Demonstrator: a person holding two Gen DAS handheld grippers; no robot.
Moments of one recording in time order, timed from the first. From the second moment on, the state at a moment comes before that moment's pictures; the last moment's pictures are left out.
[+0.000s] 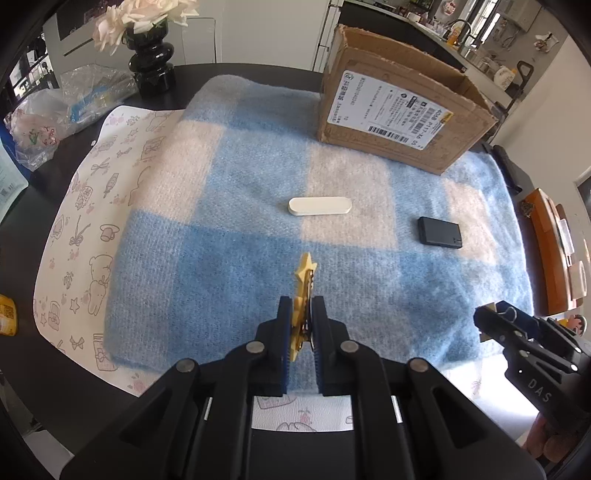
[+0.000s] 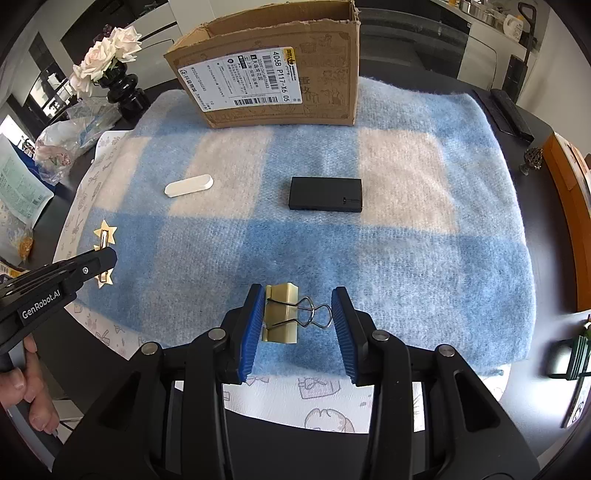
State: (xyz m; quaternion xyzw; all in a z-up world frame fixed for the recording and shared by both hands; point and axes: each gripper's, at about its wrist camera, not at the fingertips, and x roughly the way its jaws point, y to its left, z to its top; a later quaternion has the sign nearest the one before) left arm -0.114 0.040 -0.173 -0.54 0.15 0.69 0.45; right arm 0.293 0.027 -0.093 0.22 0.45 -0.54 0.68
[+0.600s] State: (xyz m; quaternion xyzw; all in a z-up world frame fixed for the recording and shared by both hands) left arm -0.094 -0.018 -0.085 -0.51 0.15 0.71 0.46; right arm 0.288 0.101 -0.008 0.16 0.43 -0.56 0.69
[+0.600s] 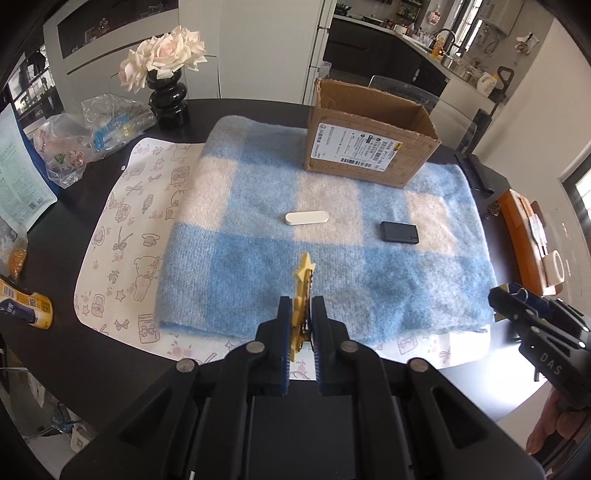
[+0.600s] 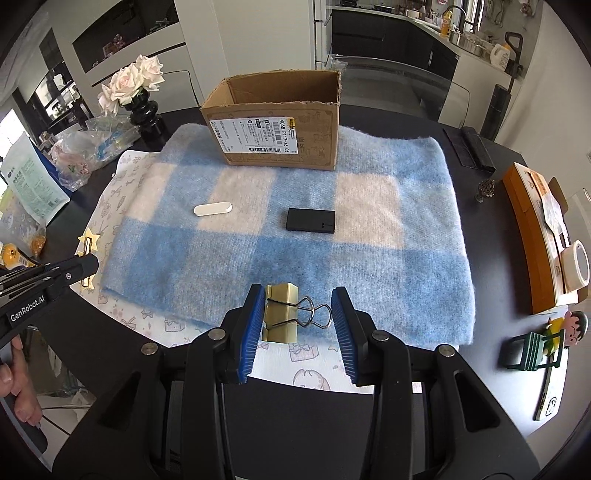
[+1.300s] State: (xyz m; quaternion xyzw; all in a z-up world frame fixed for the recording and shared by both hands) left arm -0.057 -0.083 -0.015 -0.47 0.16 0.72 0.48; right arm 0.285 0.203 0.064 0.12 0.40 -0.59 0.69
